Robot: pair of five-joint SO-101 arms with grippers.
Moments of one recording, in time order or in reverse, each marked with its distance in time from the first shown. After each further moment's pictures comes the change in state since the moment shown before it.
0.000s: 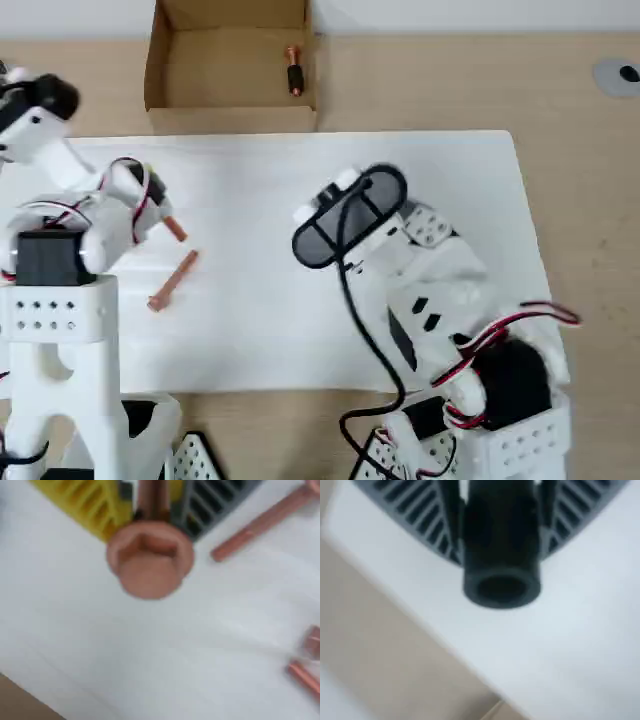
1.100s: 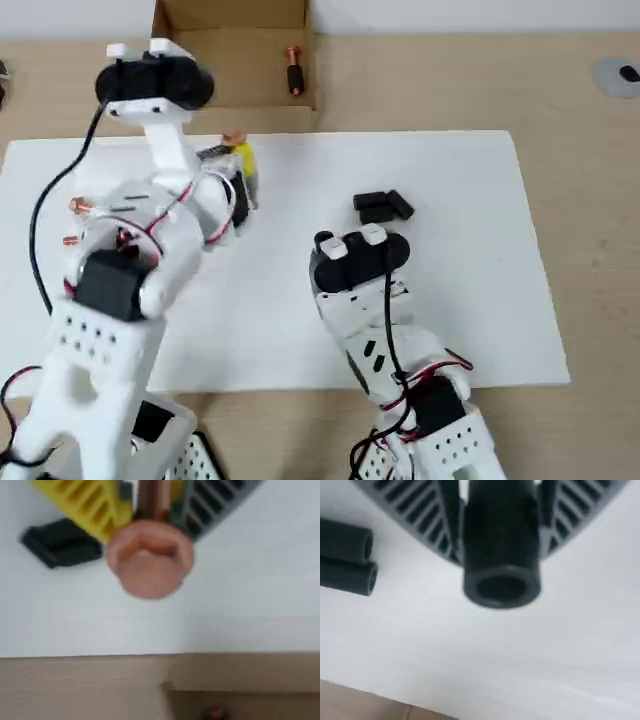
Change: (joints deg) left arm 20.9 -6.7 6.2 -18.7 -14.3; right arm -6.3 -38.6 62.0 -36.0 -25.3
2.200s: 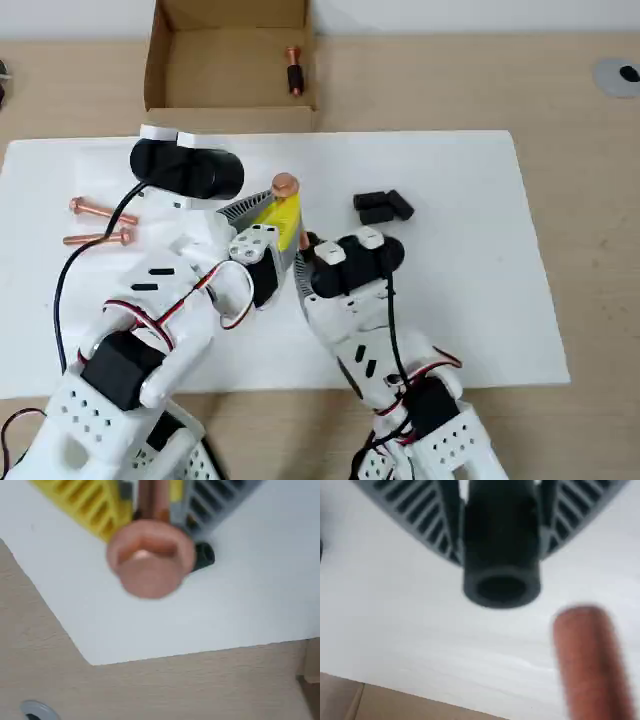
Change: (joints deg) left arm 12.7 -20.8 24.4 -13.7 2.2; right arm -4.6 0.0 1.2 -4.0 -4.9
